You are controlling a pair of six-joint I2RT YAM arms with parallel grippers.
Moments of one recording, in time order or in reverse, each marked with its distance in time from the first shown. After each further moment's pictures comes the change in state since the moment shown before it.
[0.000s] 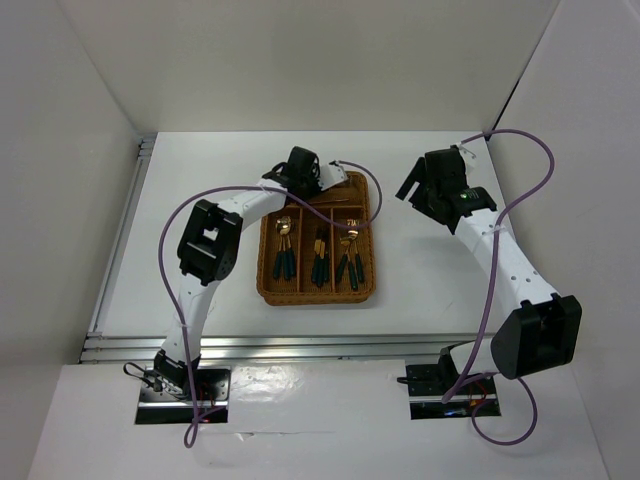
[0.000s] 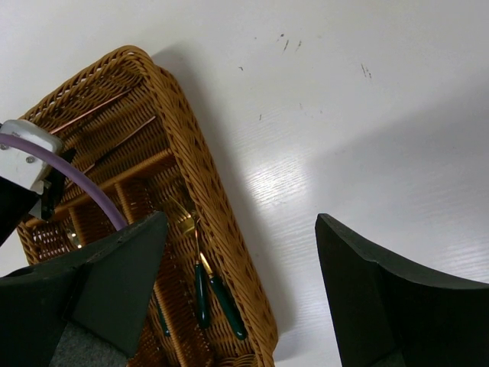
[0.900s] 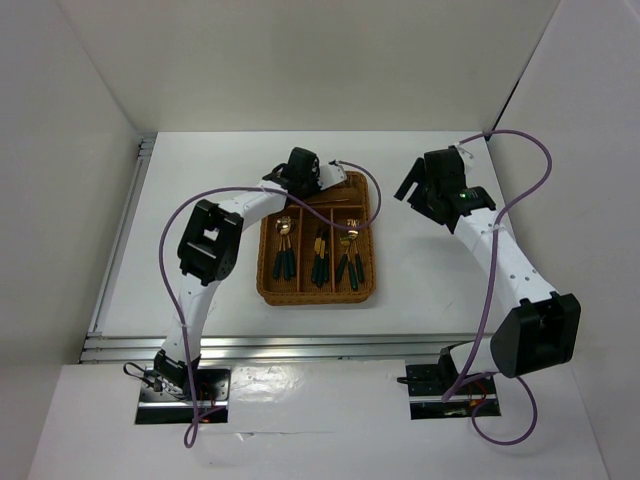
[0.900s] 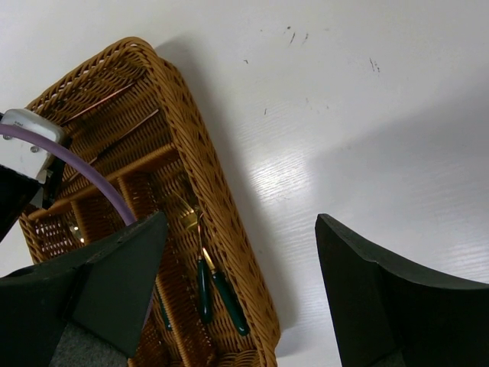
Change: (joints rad) left arm -0.002 0.000 -0.017 0.060 -0.063 0.027; right arm 0.000 0.006 0.000 0.000 -0.023 0.000
